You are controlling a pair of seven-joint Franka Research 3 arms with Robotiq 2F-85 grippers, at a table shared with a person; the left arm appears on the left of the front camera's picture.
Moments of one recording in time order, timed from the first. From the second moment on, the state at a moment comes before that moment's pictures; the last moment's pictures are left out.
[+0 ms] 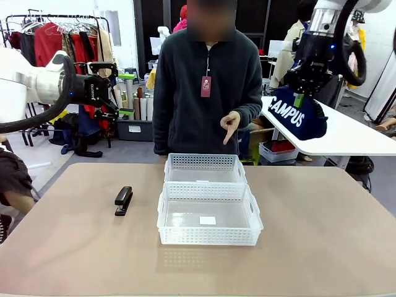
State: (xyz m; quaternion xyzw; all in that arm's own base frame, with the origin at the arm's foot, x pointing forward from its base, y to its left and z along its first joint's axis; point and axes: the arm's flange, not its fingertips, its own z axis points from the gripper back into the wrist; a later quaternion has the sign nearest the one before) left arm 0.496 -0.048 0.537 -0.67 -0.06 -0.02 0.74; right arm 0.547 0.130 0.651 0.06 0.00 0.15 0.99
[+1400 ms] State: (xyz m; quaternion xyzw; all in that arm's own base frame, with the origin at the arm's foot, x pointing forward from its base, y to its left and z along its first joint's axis) left arm 0.496 -0.048 0.537 -0.67 -0.06 -0.02 0.74; right arm 0.624 0.244 0.617 0.00 -0.09 0.53 0.84
